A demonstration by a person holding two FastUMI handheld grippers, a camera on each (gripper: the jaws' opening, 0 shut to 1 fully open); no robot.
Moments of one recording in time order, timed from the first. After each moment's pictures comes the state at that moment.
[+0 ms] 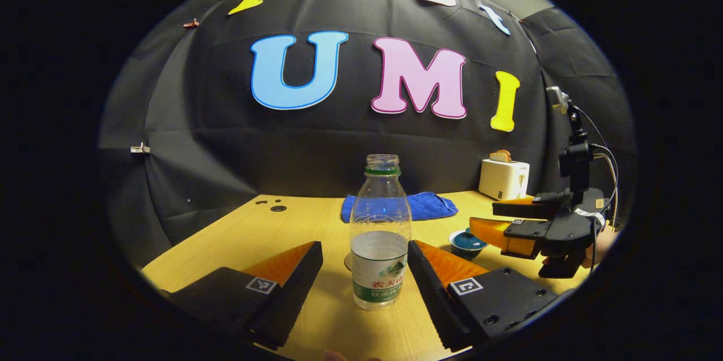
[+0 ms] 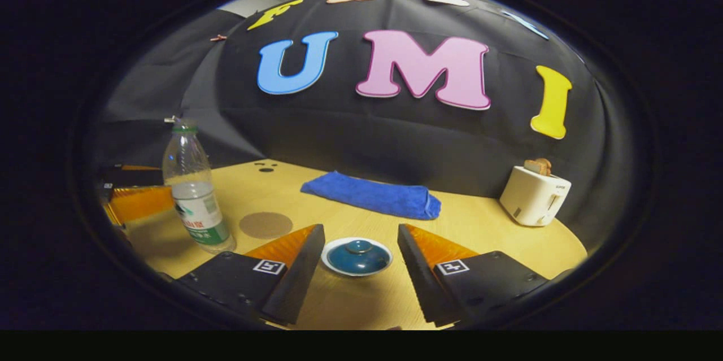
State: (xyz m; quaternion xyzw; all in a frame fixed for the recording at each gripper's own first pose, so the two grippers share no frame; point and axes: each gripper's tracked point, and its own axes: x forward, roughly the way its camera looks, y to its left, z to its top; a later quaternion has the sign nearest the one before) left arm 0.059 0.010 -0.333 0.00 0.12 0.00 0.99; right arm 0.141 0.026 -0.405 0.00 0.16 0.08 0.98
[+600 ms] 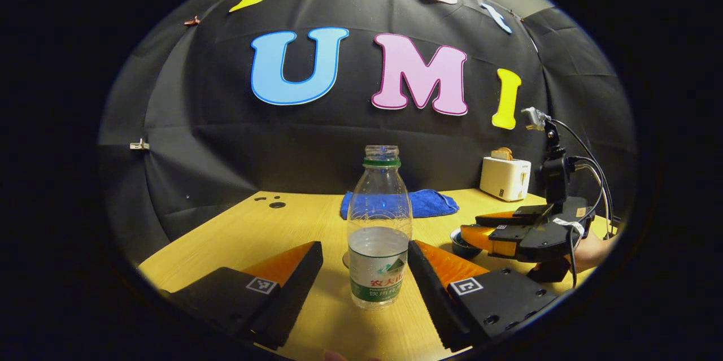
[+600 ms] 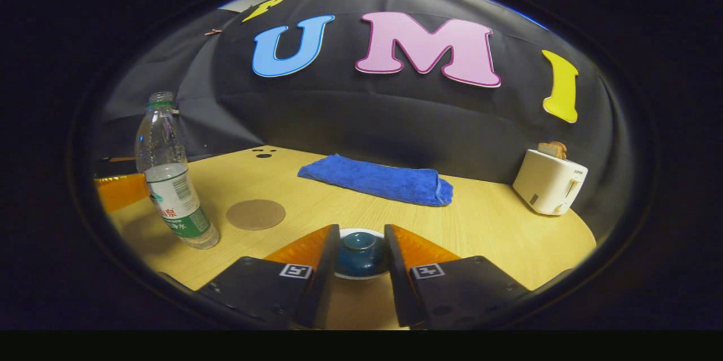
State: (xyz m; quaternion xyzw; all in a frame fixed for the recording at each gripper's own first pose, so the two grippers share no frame) left arm 0.062 0.008 -0.342 0.00 0.13 0.00 0.99; right arm 0.159 0.037 -0.437 0.02 0.19 0.09 0.98
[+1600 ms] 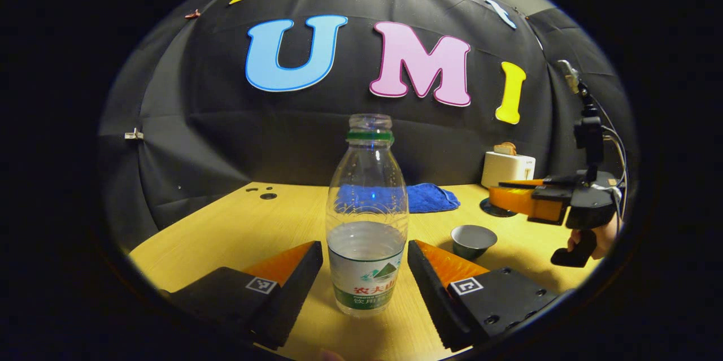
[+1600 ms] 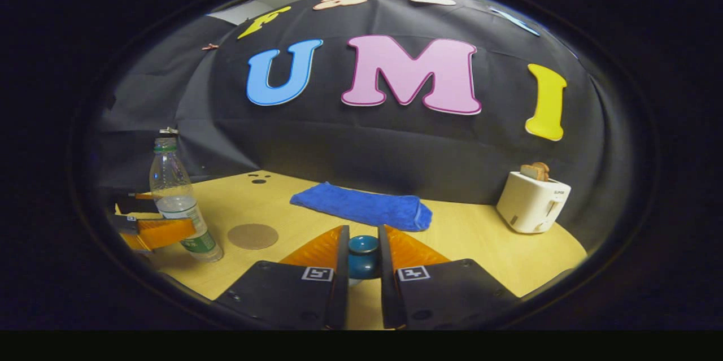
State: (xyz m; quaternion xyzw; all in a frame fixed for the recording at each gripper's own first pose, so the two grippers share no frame) left arm 0.091 -0.002 -0.372 -0.01 0.14 0.01 0.99; right arm 0.155 -0.007 -0.373 0.02 0.12 0.07 0.99
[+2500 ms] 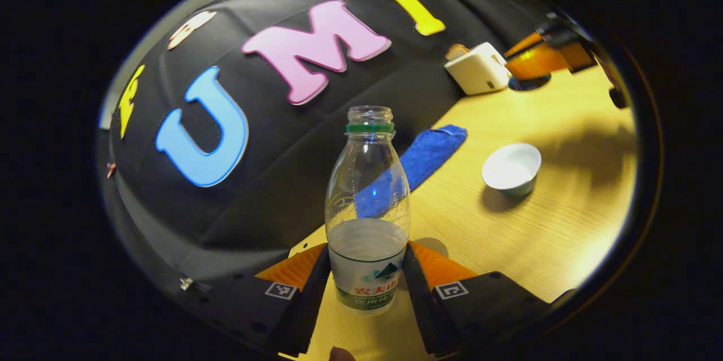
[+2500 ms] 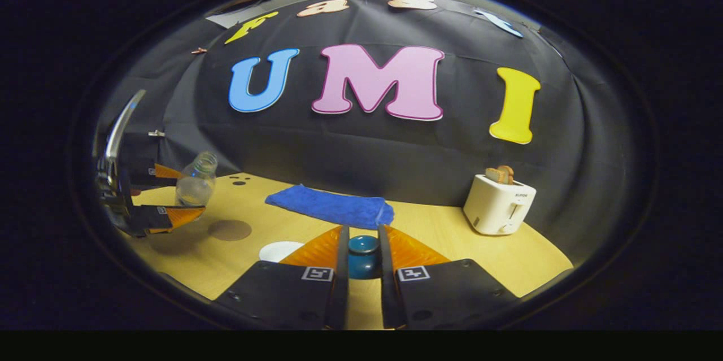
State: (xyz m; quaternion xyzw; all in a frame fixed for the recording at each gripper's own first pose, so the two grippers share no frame) left arm 0.147 -0.007 -0.378 0.39 0.19 -0.05 0.90; right arm 0.131 -0.079 -0.365 0.01 0.11 0.03 0.99
